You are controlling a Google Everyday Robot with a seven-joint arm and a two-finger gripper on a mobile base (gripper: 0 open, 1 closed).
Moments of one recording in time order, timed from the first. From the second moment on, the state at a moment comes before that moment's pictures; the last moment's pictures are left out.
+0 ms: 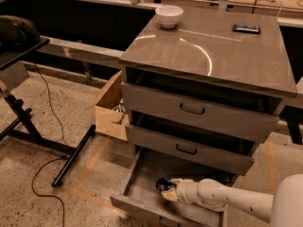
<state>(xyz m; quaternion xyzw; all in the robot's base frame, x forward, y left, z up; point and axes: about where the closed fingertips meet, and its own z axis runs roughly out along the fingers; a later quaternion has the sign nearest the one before) 0.557 -0.094 0.265 -0.38 0.84 0.19 0.34</state>
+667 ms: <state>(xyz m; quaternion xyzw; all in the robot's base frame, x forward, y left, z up) 0.550 -0.103 0.264 -0.36 0.86 0.16 0.32</state>
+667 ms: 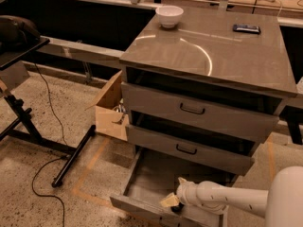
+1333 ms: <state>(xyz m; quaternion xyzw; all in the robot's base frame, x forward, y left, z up) 0.562 -0.149 0.291 -0.30 0.88 0.11 0.35</state>
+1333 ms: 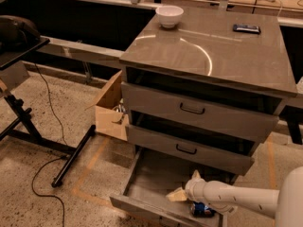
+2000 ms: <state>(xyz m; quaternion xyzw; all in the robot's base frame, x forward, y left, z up) 0.573 -0.232 0.316 -0.28 0.90 0.02 0.33</state>
